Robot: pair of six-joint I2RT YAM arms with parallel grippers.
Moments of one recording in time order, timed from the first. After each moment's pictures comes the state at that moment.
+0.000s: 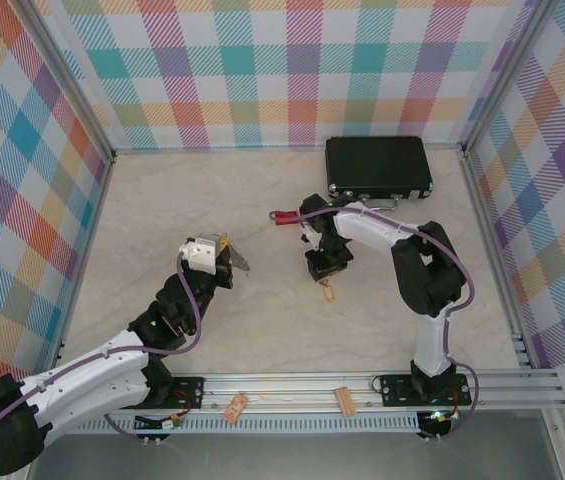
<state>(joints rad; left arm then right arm) -0.82 0.76 0.38 0.34 -0.56 -0.06 0.63 1.97 1.45 -1.08 -0.10 0.12</state>
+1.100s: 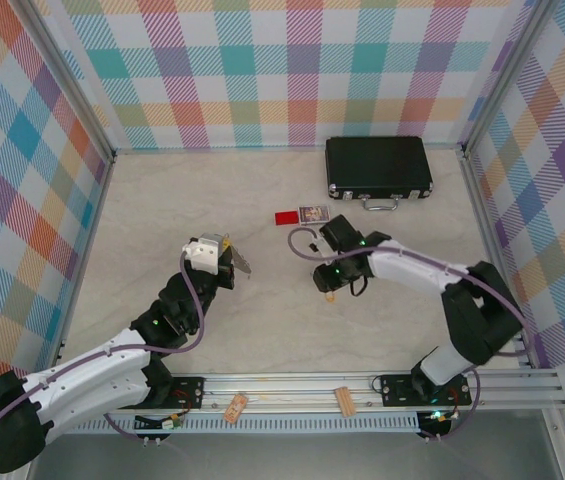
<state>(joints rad) -0.82 0.79 0.38 0.34 -0.55 -0.06 0.66 1.52 0.91 -0.56 -0.12 0.13</state>
